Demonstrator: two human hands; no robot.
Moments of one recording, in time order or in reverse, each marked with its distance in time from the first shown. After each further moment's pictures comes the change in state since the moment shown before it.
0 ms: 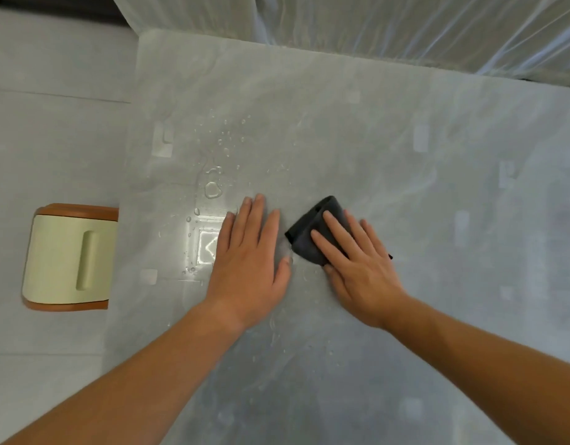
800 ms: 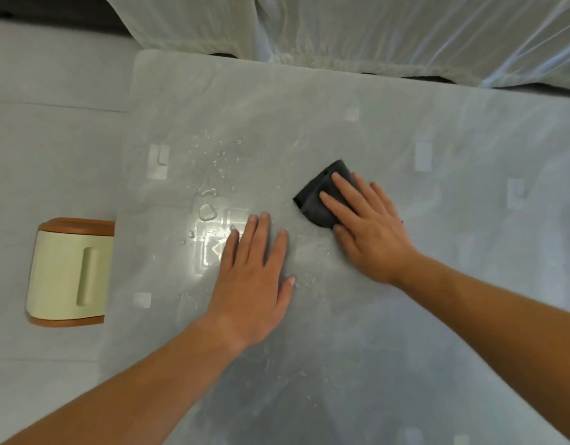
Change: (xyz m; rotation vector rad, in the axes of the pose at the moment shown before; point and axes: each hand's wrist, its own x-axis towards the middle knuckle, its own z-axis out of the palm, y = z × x) left_hand 0.017 0.005 0.003 0.164 -0.115 0.025; right_hand 0.073 0.058 -0.030 0.047 -0.021 0.039
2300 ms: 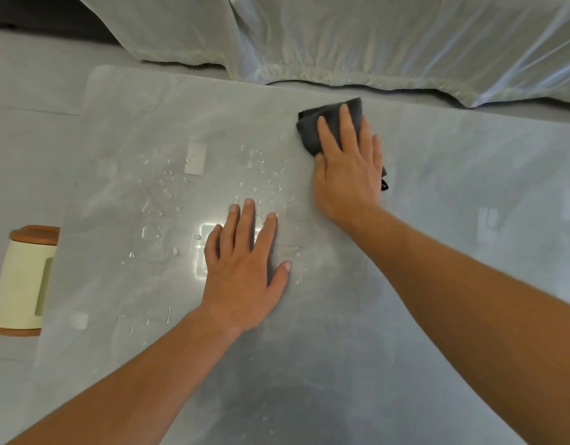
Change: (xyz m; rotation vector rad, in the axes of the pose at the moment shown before) left_hand 0.074 0.065 -0.001 -0.092 0.082 -0.201; right_hand 0.096 0.060 -0.035 0.099 0.182 0.337
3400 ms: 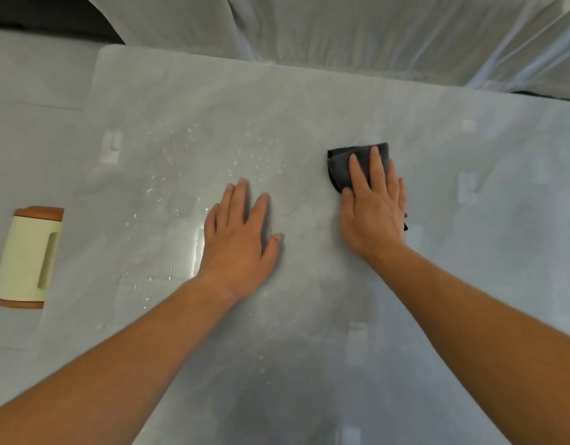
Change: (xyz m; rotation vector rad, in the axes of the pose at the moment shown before) left_hand -0.028 0.004 -0.007 -0.094 -0.040 -0.015; right_hand -0.112 0.042 0.000 0.007 -0.061 0.160
